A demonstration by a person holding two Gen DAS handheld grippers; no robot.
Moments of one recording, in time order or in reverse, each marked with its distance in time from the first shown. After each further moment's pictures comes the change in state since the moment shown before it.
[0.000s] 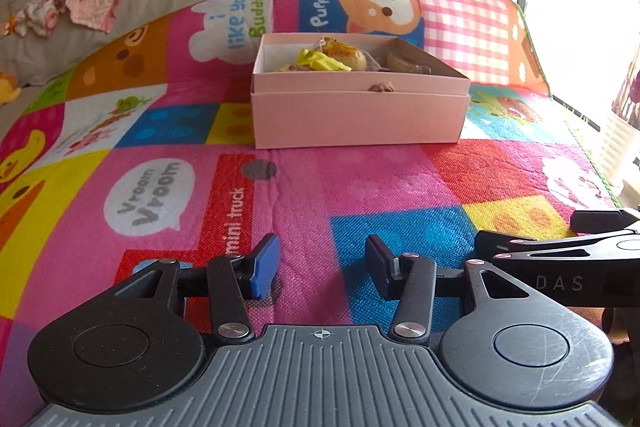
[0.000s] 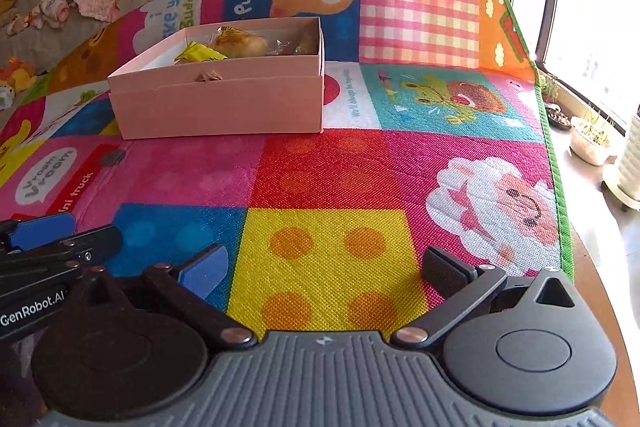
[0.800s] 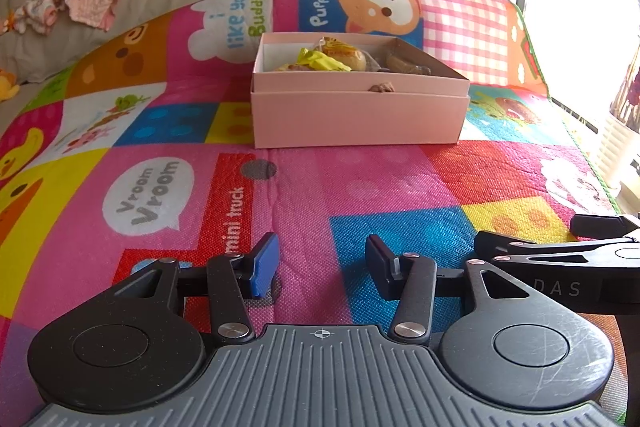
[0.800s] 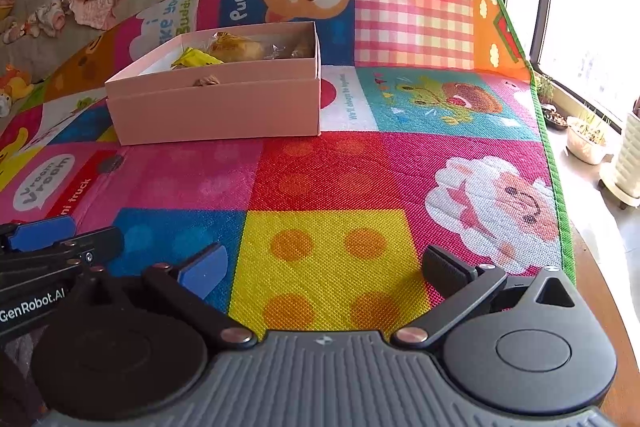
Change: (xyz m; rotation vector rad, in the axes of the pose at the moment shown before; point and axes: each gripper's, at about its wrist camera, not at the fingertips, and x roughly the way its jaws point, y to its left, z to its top) left arm -0.001 0.001 0.000 -0.003 0.001 -0.007; right arm -0.001 0.002 -0.003 0.021 -0.025 -0.019
